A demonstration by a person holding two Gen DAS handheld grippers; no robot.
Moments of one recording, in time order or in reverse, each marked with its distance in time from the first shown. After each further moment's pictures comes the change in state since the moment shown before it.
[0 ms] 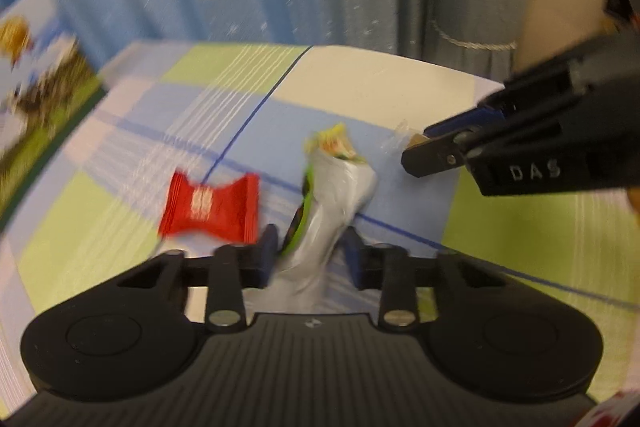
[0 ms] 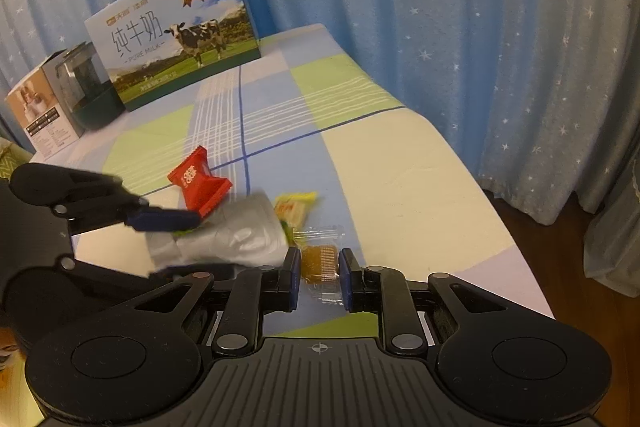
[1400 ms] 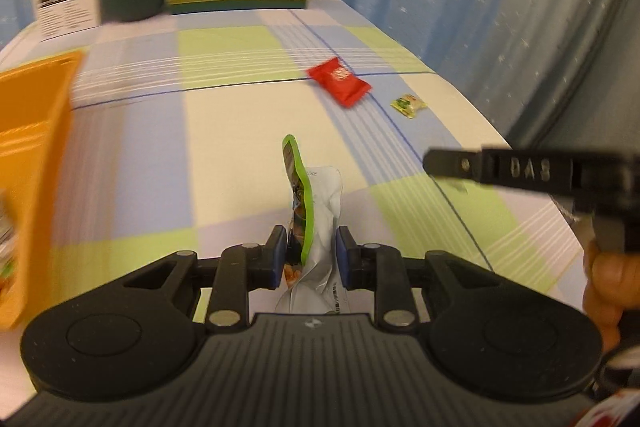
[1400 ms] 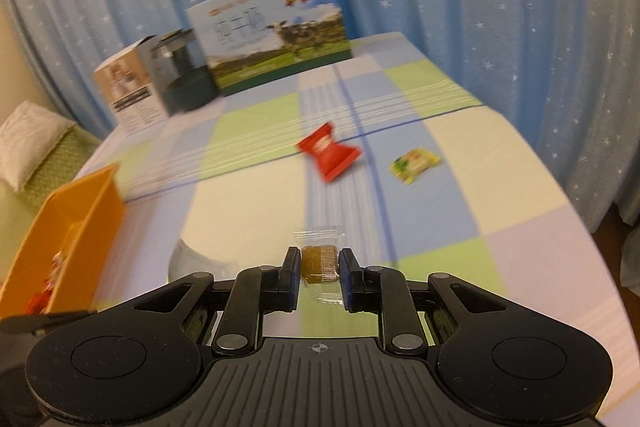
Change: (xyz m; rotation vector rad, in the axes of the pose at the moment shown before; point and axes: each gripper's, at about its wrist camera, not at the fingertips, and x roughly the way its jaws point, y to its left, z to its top) left arm -0.147 -0.055 -0.130 -0.721 -0.115 0.226; right arm -0.079 0.077 -0.051 -0.079 -0.015 0.163
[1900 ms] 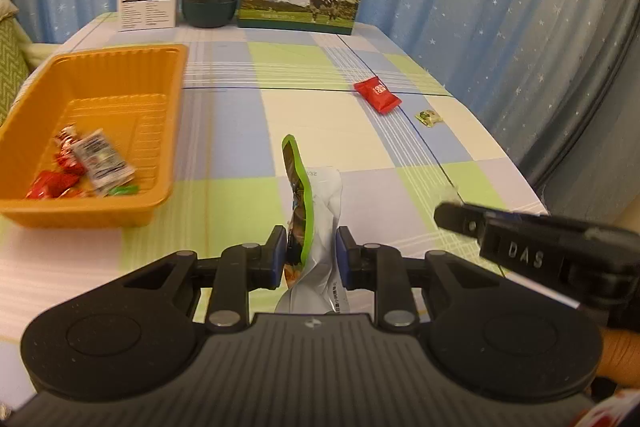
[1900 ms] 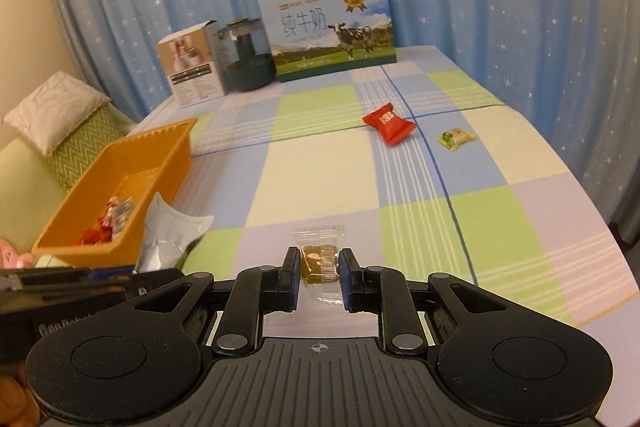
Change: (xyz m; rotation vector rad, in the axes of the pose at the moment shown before) left arm -0.103 0.023 -0.046 -0.088 -0.070 0.067; right arm -0.064 0.070 -0.068 -0.081 -0.030 0.010
